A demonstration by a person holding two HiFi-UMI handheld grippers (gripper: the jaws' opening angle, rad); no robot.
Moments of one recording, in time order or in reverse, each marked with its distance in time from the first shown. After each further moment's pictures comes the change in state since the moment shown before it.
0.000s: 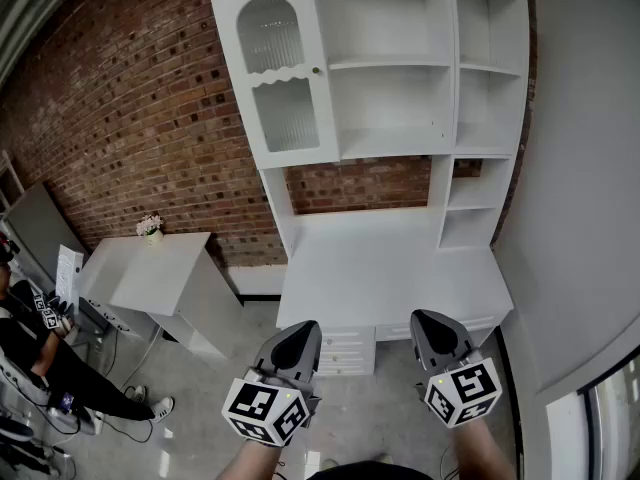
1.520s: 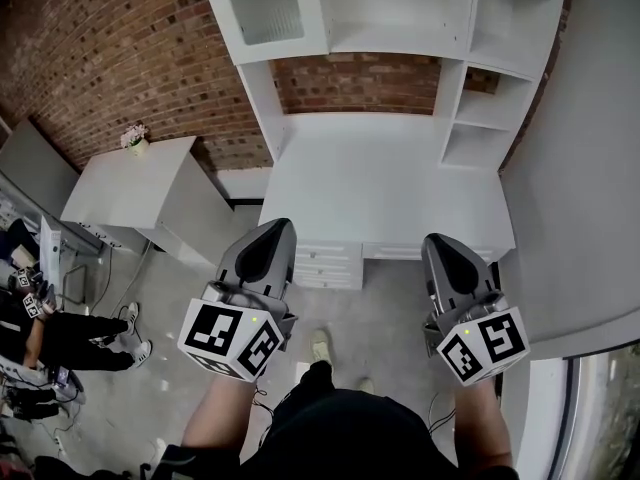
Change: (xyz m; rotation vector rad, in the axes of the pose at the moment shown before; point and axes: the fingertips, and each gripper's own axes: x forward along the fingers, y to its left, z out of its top) left arm 0.055 -0.002 -0.002 0.048 -0.009 0.089; right arm -0.005 -0.062 -0.013 0.115 -0.042 0.058
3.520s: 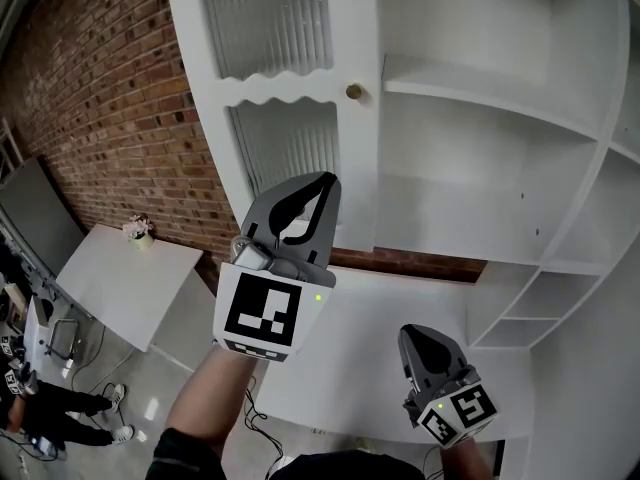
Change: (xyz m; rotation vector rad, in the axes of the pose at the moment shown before) left arm 0.412 0.217 0.201 0.543 -0.241 0.073; right arm 0.404 -0.133 -0.007 -0.009 0.012 0.218
